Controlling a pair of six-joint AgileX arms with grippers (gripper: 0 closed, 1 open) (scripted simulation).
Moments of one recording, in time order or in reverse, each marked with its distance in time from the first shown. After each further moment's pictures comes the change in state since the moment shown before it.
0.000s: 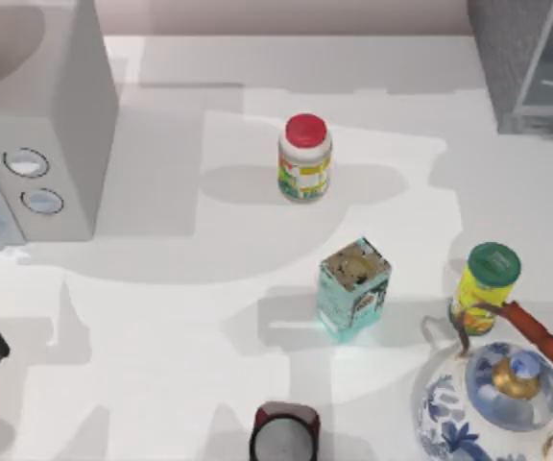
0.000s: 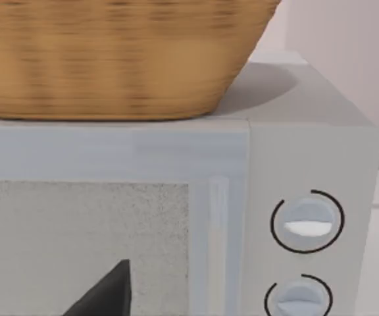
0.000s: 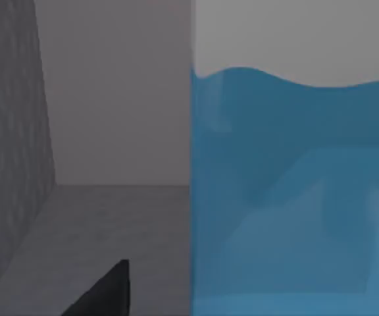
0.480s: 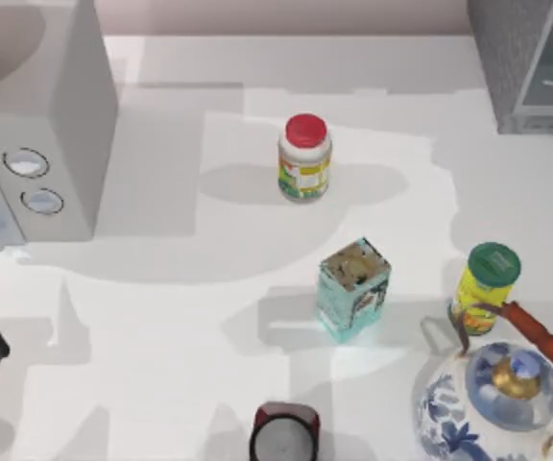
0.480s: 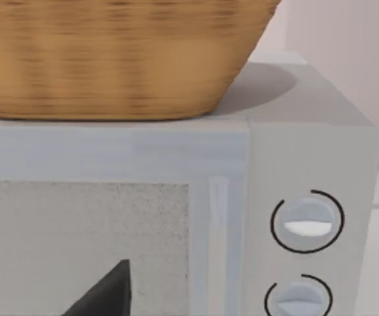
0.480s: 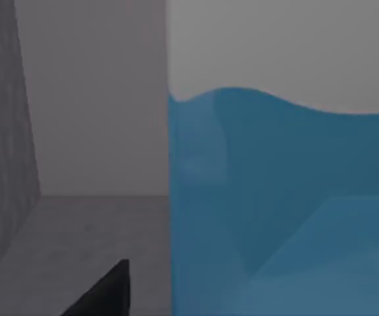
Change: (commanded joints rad) left arm 0.000 0.000 0.000 0.000 0.000 0.000; right arm 0.007 0.066 0.119 -0.055 0.008 -0.001
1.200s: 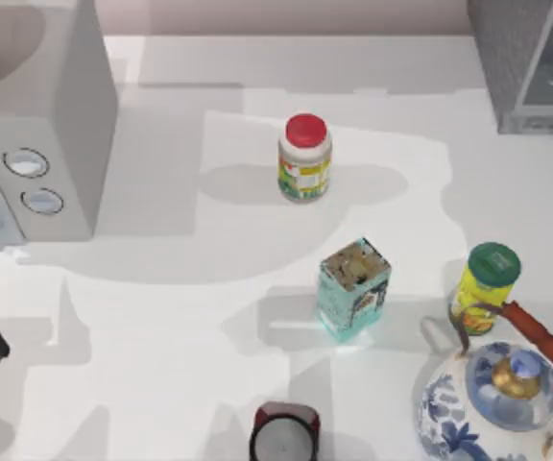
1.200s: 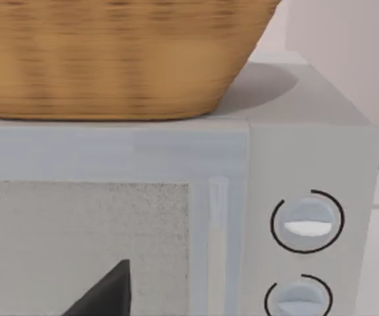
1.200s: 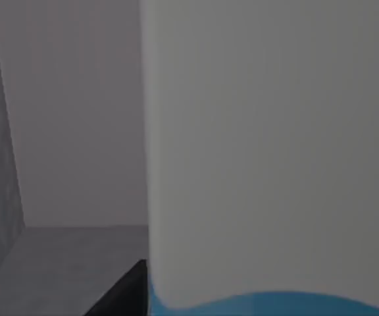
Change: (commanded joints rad) left arm 0.000 0.000 0.000 0.000 0.000 0.000; right arm 0.015 0.088 0.186 -0.095 0.016 -0.001
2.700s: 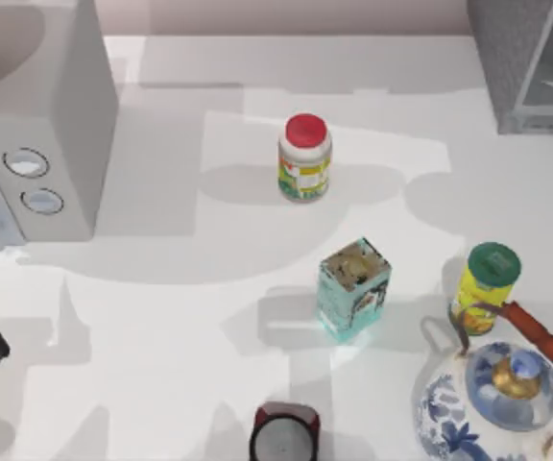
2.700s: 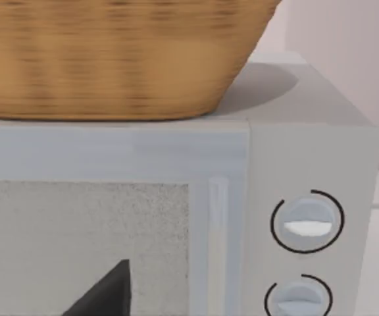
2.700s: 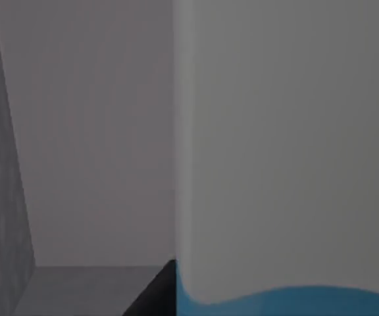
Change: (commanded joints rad) left arm 0.000 0.000 0.000 0.000 0.000 0.000; right arm -0.003 -0.100 0.025 -0.129 -0.001 0.002
